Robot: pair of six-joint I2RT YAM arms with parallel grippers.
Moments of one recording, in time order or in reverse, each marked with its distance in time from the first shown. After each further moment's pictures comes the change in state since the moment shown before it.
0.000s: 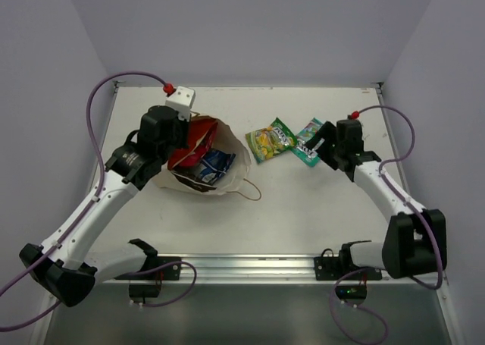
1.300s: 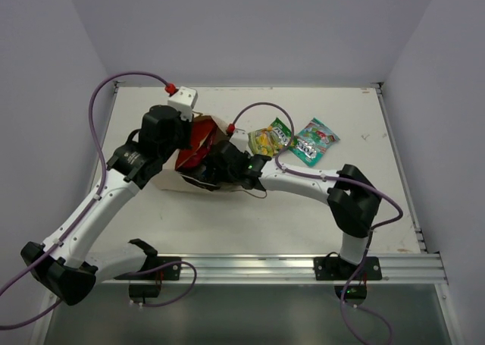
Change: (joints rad) left arm 0.003 0.007 -0.002 0.002 0.066 -0.031; right arm 0.904 0.468 0.514 -0.076 0.387 0.184
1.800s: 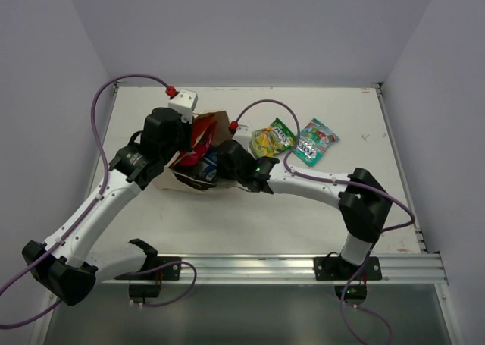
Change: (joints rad) left arm 0.001 -0.001 -0.027 0.012 -0.005 -0.015; right arm 0.000 -0.017 -0.064 0.125 0.027 -0.067
